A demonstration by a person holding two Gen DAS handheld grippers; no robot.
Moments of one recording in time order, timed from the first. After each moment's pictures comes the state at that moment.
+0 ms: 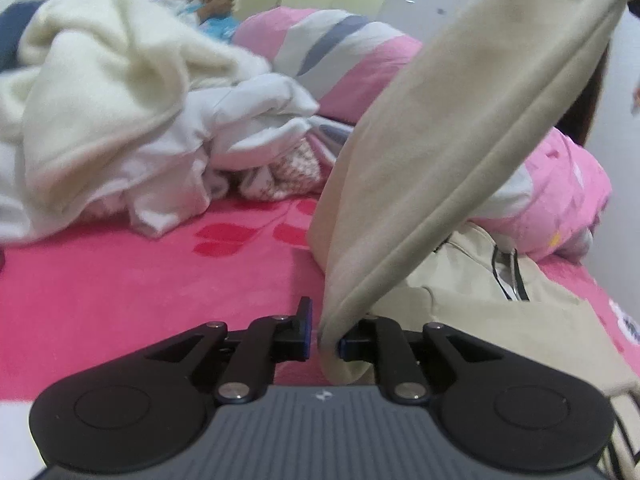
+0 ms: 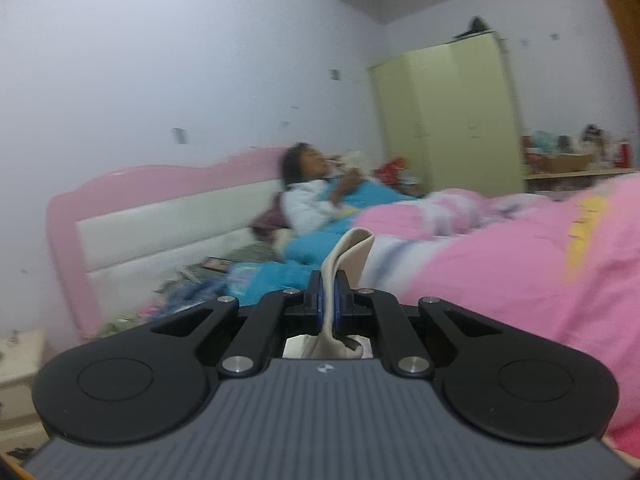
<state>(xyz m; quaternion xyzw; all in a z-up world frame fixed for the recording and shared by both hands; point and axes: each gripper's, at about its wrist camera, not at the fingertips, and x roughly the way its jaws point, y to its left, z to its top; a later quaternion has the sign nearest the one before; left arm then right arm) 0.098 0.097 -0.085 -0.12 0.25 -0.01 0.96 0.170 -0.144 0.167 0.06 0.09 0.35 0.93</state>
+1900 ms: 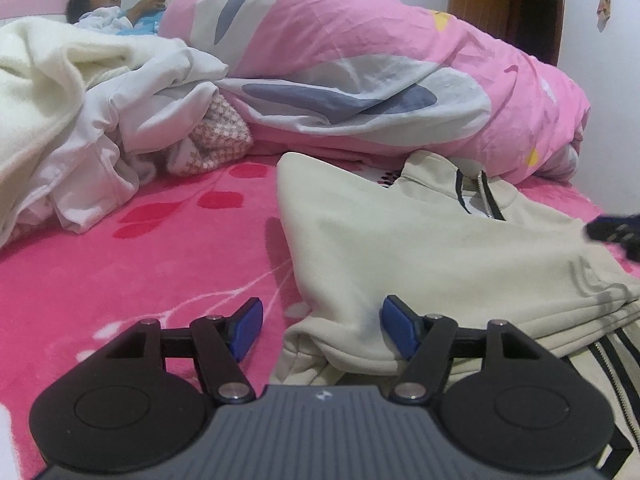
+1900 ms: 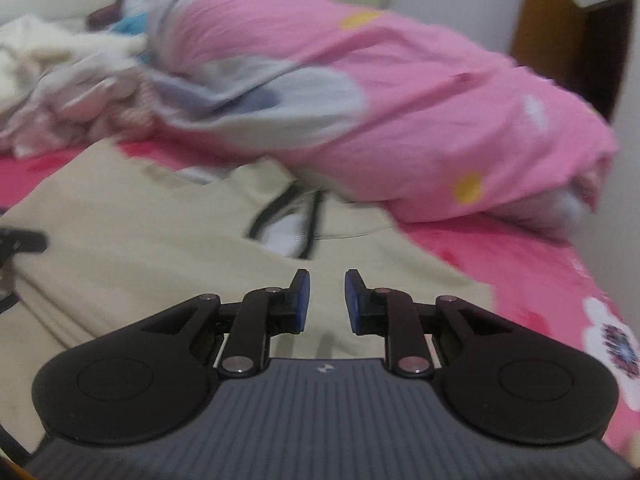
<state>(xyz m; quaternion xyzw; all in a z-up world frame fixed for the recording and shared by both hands) 0.113 0.030 -0.102 -0.05 0.29 -0.04 0.95 0.134 -0.240 -0.081 -0.16 0.25 0.10 0.95</state>
